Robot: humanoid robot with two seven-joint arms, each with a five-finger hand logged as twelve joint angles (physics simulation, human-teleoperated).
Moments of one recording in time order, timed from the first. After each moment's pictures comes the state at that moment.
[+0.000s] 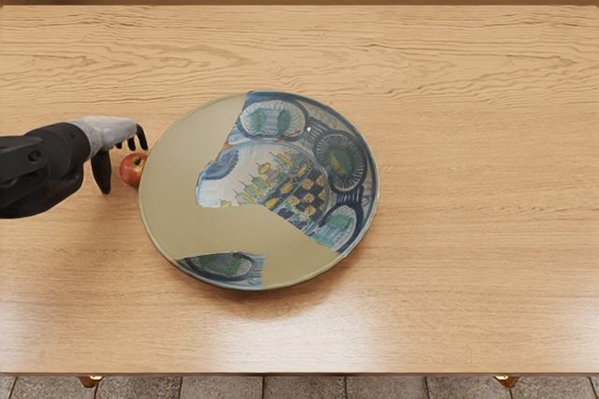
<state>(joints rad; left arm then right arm) -1.05 0.69 -0.16 -1.40 1.38 -0.19 0.61 -0.04 0.00 -0.14 0.22 0.06 0.11 -0.05</state>
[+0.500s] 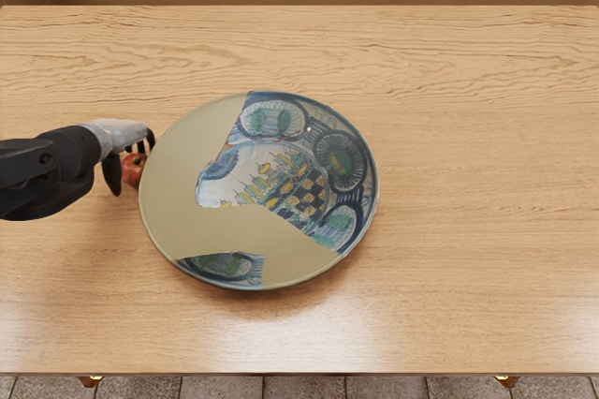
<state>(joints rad) -1.05 0.66 -0.16 -1.40 1.38 -0.19 0.61 -0.04 0.00 -0.14 0.22 0.06 0.11 -0.05</state>
